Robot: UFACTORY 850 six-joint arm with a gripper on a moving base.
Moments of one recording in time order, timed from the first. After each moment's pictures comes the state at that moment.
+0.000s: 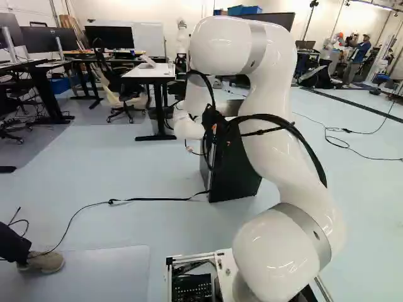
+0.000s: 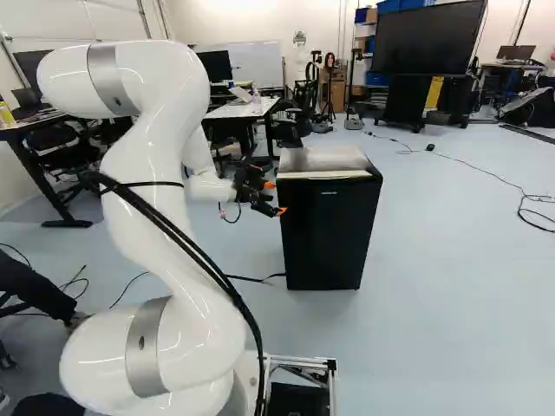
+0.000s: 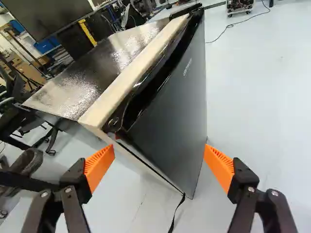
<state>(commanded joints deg) 18.1 -36.1 -55.2 79.8 57.5 0.0</state>
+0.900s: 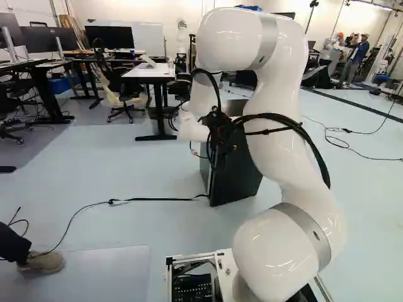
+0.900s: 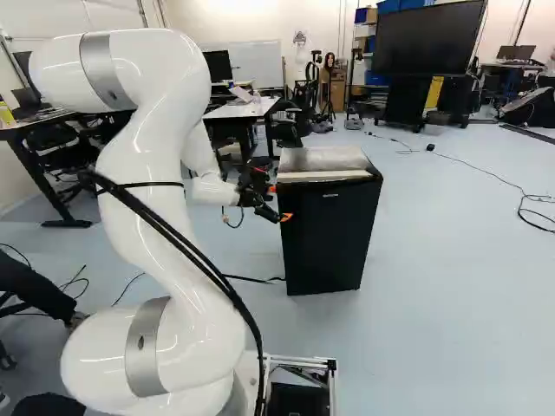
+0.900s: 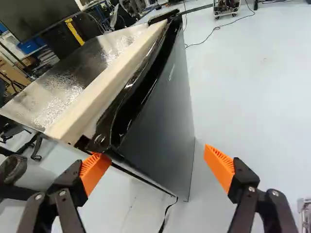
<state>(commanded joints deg) 17.2 -32.4 -49.0 81.7 57.5 0.0</state>
